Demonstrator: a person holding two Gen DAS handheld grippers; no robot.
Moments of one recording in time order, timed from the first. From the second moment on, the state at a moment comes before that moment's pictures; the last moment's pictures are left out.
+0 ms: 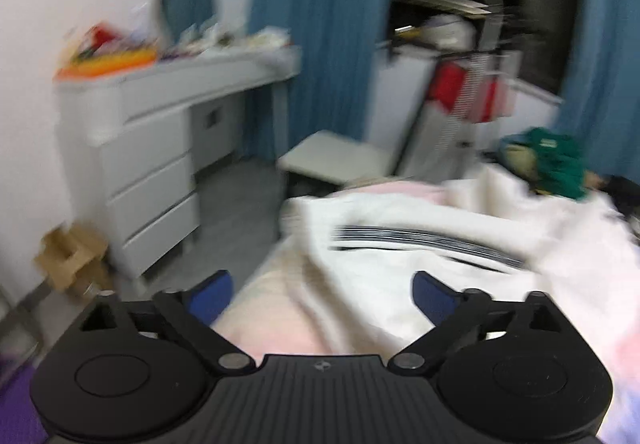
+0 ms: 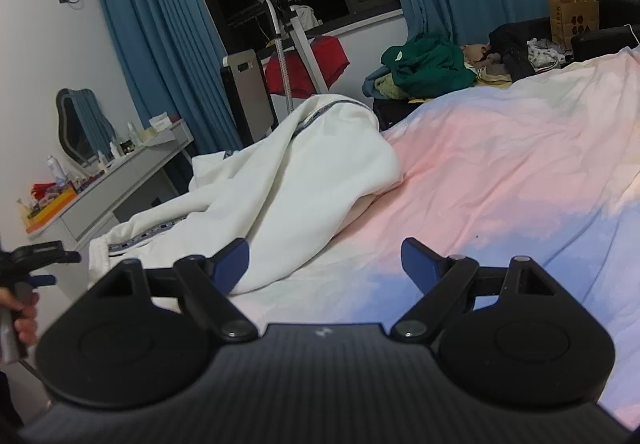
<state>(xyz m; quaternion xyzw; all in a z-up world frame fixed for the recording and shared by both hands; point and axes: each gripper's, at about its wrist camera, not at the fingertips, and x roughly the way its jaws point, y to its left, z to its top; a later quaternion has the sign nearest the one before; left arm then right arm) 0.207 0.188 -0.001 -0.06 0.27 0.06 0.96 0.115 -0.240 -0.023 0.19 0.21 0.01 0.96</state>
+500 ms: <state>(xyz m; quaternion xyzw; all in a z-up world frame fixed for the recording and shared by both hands) 0.216 -0.012 -0.073 0.15 0.28 -0.06 0.95 0.111 -0.254 -0.025 0.21 0.21 -0.01 0.96</state>
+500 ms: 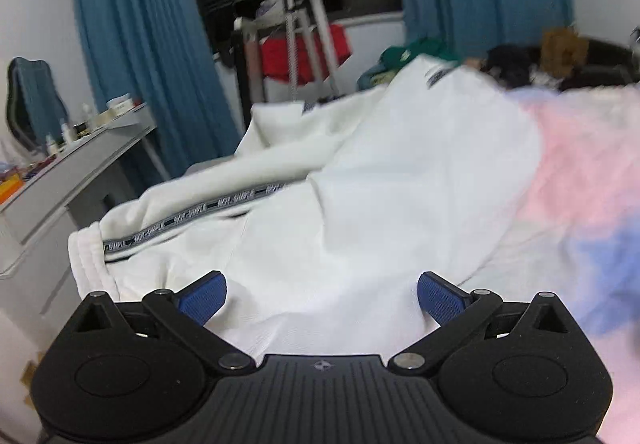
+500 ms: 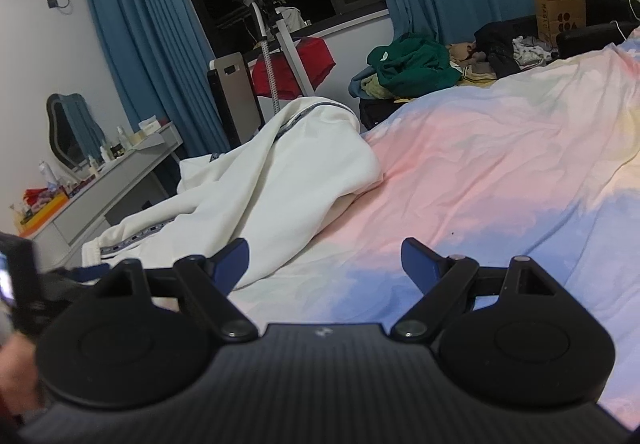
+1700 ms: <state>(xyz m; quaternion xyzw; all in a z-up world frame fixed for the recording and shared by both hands) 0.296 -0.099 -0.053 0.18 0.19 -0.11 0.96 0.124 -0.274 -0.044 0.26 0.25 -0.04 0.93</state>
